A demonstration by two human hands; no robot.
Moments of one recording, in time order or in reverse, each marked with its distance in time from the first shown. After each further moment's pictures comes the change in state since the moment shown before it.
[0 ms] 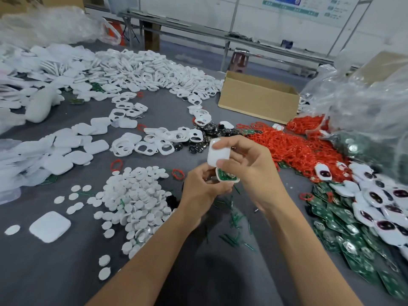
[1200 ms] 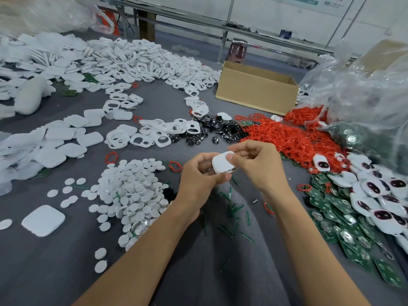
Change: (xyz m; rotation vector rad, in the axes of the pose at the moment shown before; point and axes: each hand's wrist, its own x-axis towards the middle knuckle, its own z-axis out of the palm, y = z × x) left_hand -0.009 0.009 0.003 -0.193 0.026 0.015; right_hand 0.007 0.026 -0.028 -0.512 0.282 0.163
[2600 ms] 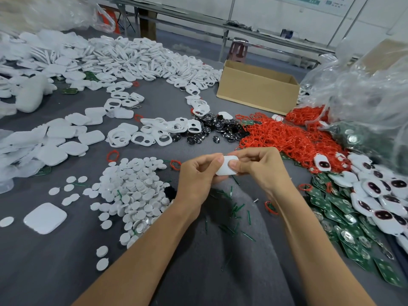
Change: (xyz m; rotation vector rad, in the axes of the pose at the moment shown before) left_hand 0.001 -0.003 0.001 -0.117 0.041 0.010; right_hand 0.001 0.011 -0.006 0.179 -0.151 0.063
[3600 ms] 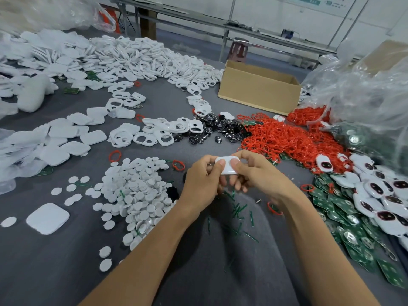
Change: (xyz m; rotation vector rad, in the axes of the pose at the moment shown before) left_hand 0.005 -0.006 -0.006 0.458 -0.038 0.105; right_hand -0.001 0.002 0.006 -0.008 -0.276 0.119
